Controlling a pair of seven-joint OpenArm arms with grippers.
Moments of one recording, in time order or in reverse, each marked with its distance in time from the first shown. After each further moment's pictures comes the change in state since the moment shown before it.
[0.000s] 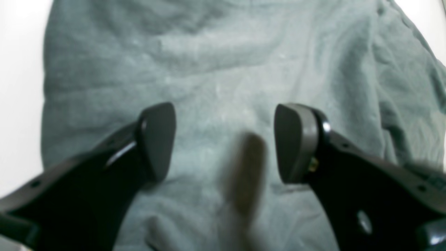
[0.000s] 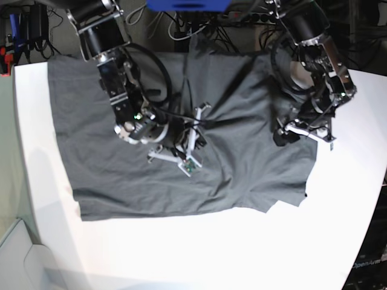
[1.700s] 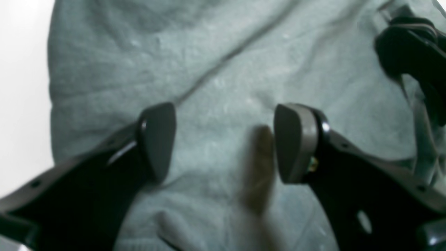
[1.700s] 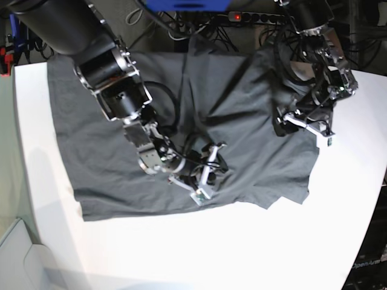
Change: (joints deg) left arm 4.0 -2.1 5.4 3.7 2.0 0.9 0.0; right arm 22.0 -5.9 -3.7 -49.0 2.3 0.4 30.2
